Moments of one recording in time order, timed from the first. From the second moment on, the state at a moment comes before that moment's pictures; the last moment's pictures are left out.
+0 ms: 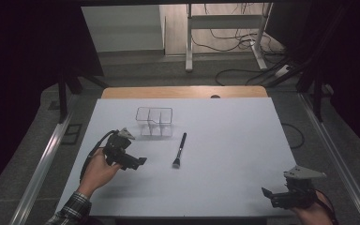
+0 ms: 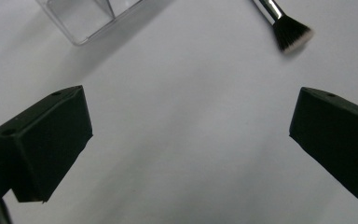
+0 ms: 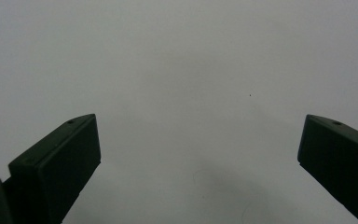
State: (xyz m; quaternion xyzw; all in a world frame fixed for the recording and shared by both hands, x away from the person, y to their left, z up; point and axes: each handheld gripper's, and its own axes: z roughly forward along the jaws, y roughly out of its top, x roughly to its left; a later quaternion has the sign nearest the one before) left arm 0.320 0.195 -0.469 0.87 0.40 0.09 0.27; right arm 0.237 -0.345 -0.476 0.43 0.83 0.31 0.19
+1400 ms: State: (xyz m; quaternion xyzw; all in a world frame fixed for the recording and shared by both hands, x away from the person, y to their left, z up) left arm 0.360 0.133 -0.464 0.88 0.38 0.08 0.27; right arm 0.237 -0.344 -0.477 0.43 0.83 0.31 0.18
